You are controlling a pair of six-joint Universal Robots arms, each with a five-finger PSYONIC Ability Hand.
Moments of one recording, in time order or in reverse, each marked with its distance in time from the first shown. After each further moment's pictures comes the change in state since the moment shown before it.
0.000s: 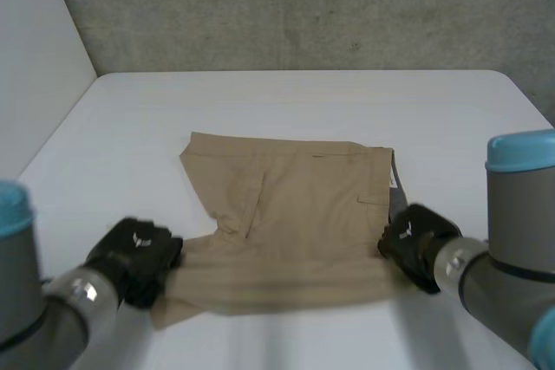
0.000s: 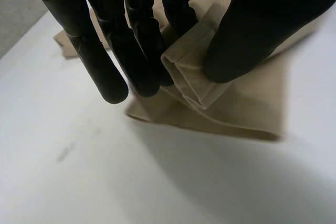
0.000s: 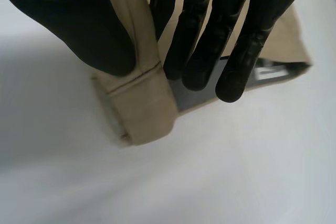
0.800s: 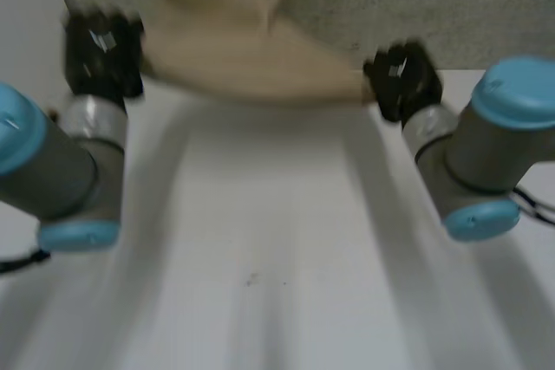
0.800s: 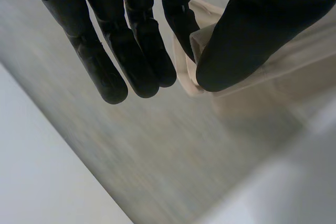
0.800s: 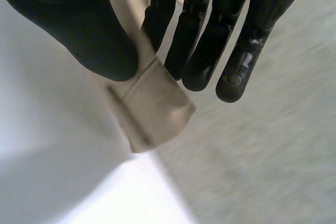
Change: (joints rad) left arm -0.018 -0.190 0.355 0.685 -0.212 -0.088; right arm -0.002 0.224 -0.372 -0.582 0.000 0.312; left_hand 0.004 0.007 0.002 0.004 0.000; right_hand 0.000 0.000 0.000 0.000 0.000
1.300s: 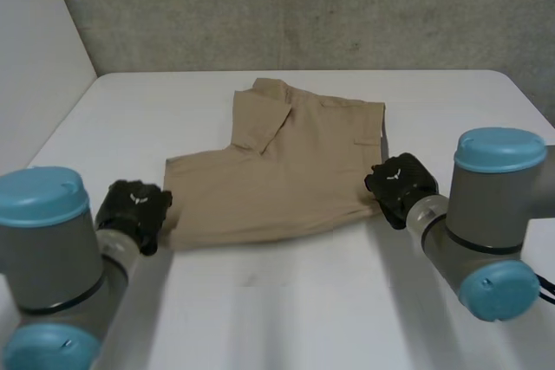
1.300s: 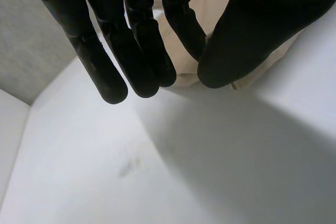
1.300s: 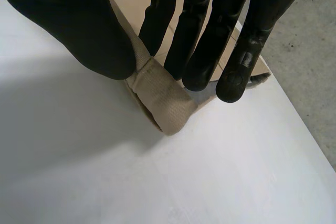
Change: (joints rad) left arm -0.020 0.022 -0.270 -0.441 0.005 0.003; right arm -0.011 -0.025 0.243 0.231 0.011 -0.056; left_hand 0.005 0.000 0.000 0.000 0.010; right_hand 0.000 0.000 0.000 0.000 0.000
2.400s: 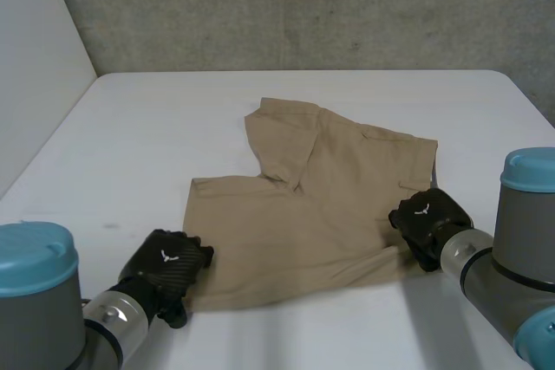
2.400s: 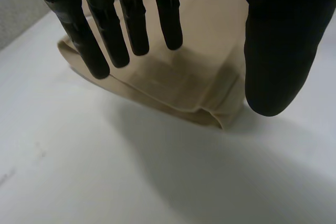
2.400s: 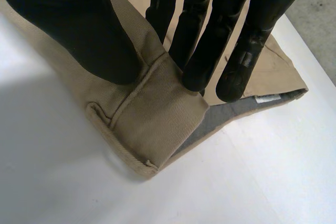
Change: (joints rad) left arm -0.055 0.106 -0.191 -0.041 0.217 -0.039; right arm -0.064 -0.181 0.230 0.089 -0.018 0.006; left_hand -0.643 -0.718 -0.716 -0.718 -0.682; right_hand 0.000 0.000 0.000 0.000 0.000
